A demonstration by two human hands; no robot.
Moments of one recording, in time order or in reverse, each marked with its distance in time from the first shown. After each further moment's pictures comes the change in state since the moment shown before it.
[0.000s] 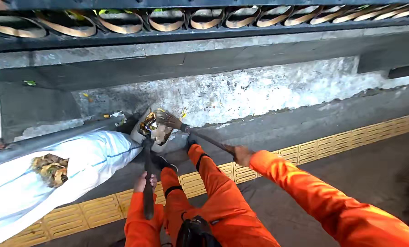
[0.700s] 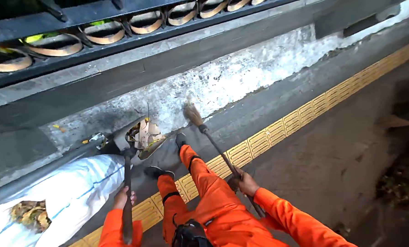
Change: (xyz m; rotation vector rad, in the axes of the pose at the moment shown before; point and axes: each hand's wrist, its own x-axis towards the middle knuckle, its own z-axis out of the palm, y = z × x) left_hand -0.010 0.036 0.002 0.606 0.225 0.137; right_hand -0.092 0.042 0.168 0.971 0.184 0.306
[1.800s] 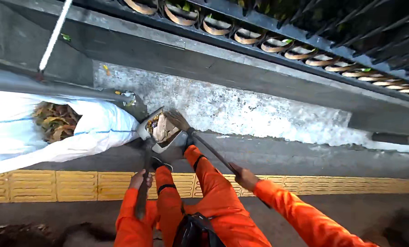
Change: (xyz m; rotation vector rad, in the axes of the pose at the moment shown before) left_hand 0.006 -0.114 0.001 -0.625 -0.183 -0.112; right_hand 0.028 -0.143 -0.020 -0.938 -0.144 -0.313
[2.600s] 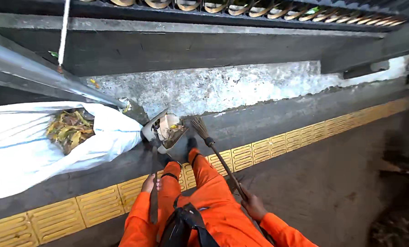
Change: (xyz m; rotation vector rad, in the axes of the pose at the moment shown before) left_hand 0.007 -0.035 -0.154 0.329 -0.179 0.053; right_hand -0.163 -0.067 0.338 0.599 0.194 0.304
